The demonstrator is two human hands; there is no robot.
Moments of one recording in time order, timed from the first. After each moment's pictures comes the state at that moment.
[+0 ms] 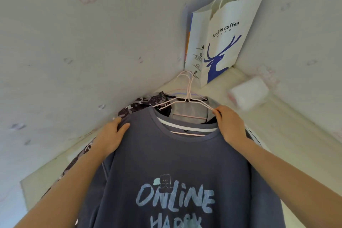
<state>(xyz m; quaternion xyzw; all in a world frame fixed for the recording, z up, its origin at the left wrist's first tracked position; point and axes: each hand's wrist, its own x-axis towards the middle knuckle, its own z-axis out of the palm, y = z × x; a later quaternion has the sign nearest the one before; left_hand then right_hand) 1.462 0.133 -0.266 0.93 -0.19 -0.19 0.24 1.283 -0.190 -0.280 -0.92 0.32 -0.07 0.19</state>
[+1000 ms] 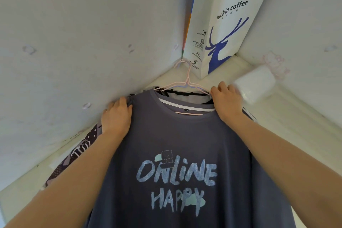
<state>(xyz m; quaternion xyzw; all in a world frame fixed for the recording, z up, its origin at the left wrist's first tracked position) 1.495 0.070 -0.314 0.97 -0.23 -0.02 0.08 1.341 -0.229 -0.320 -0.97 0.25 0.01 -0.05</state>
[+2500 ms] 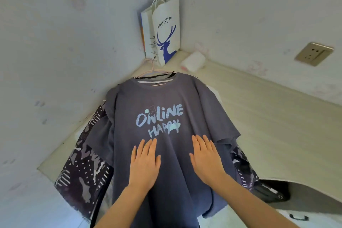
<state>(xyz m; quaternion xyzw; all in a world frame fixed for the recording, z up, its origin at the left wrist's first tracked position) 1.203 0.233 -0.277 0.87 -0.48 -0.04 0.10 1.037 0.094 -0.264 -0.92 0.39 0.07 0.07</state>
